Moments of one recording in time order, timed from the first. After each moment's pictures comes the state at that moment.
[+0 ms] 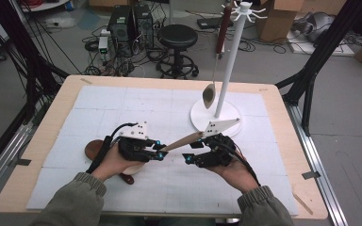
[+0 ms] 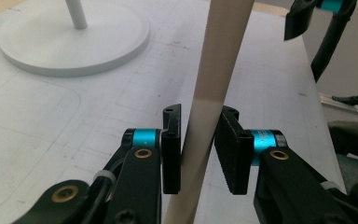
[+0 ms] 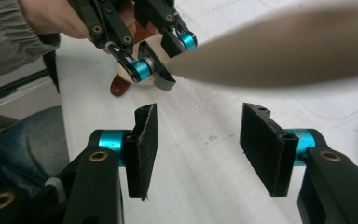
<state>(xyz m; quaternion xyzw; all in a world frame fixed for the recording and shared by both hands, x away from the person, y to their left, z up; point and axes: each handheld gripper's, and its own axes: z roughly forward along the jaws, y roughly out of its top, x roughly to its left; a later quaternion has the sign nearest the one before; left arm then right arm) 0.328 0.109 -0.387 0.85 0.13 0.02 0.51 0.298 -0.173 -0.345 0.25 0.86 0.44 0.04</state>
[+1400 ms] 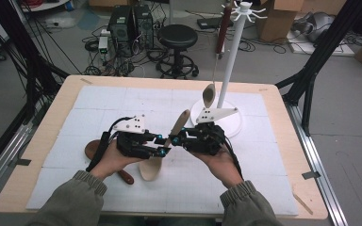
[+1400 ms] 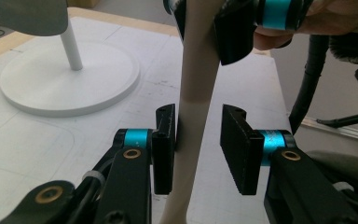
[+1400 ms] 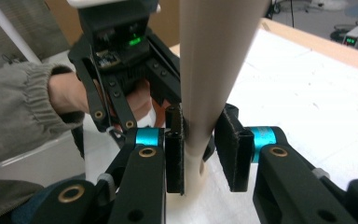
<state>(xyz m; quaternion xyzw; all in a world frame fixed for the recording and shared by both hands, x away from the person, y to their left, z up) 0.322 0.108 -0.358 0.82 0.11 0.01 0.56 0.306 -0.145 -0.315 0.23 0.80 0.55 0.03</state>
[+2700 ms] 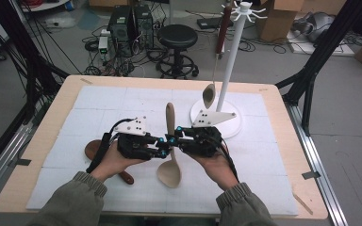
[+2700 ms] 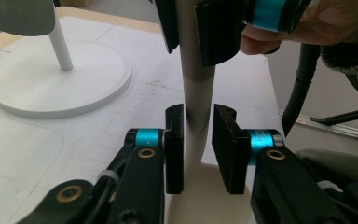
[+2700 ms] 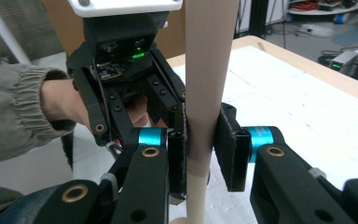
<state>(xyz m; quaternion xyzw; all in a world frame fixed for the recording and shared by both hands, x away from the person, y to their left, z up) 0.318 0.106 -0.357 0.83 0.11 0.00 0.55 0.299 -0.137 -0.318 0.21 0.80 0.56 0.07</state>
